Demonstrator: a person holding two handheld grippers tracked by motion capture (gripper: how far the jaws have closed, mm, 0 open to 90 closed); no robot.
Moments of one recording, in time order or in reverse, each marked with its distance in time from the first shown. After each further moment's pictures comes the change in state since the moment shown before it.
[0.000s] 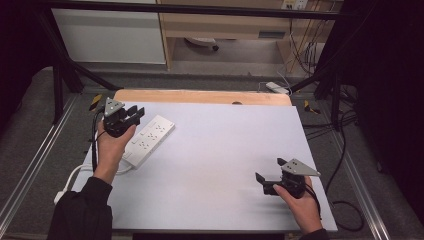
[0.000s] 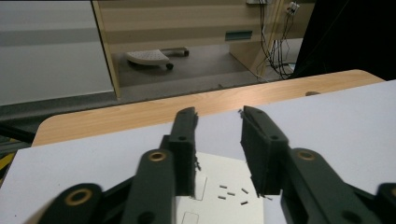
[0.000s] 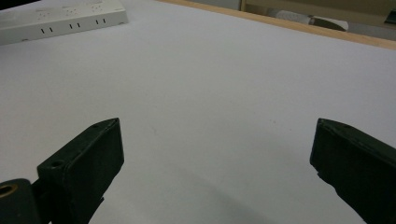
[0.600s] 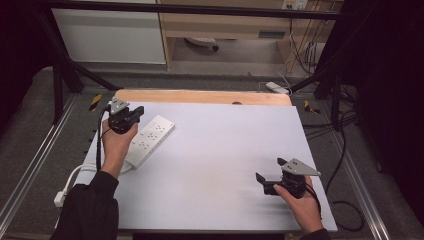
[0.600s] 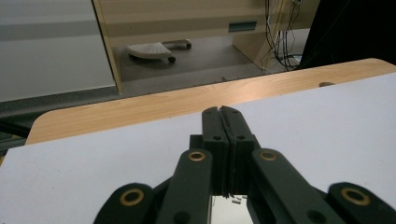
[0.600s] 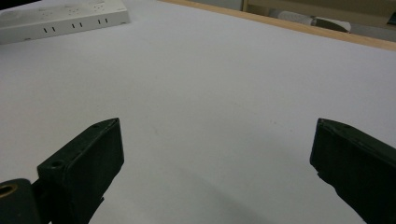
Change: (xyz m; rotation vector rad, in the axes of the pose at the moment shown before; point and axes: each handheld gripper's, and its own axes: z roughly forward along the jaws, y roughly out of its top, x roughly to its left) left arm 0.006 -0.008 0.024 0.033 0.003 0.016; right arm -0.001 0.001 0.000 0.000 0.008 -0.008
